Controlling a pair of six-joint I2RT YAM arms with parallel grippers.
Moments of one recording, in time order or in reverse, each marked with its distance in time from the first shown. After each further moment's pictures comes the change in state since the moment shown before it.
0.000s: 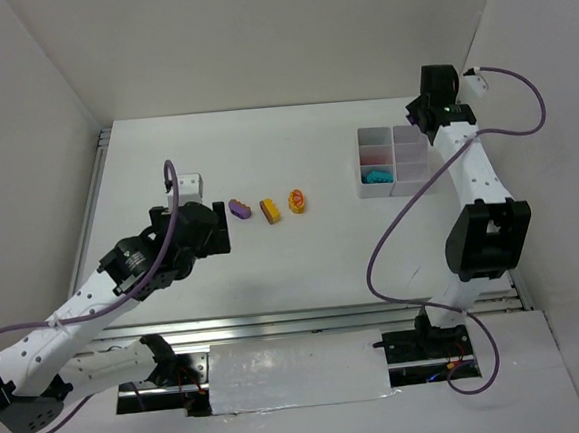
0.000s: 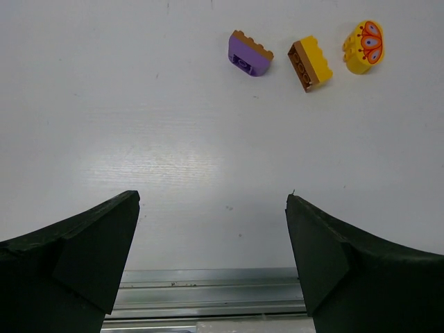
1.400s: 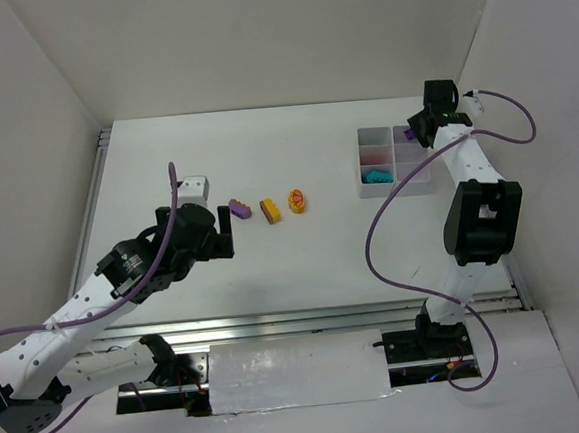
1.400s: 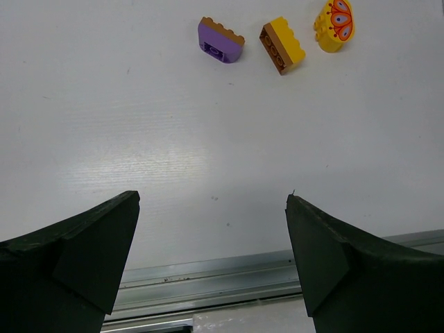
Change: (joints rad) left arm 0.000 -0.029 -0.016 0.031 0.095 0.045; right arm -0.076 0.153 -0.044 0.058 -0.098 0.108
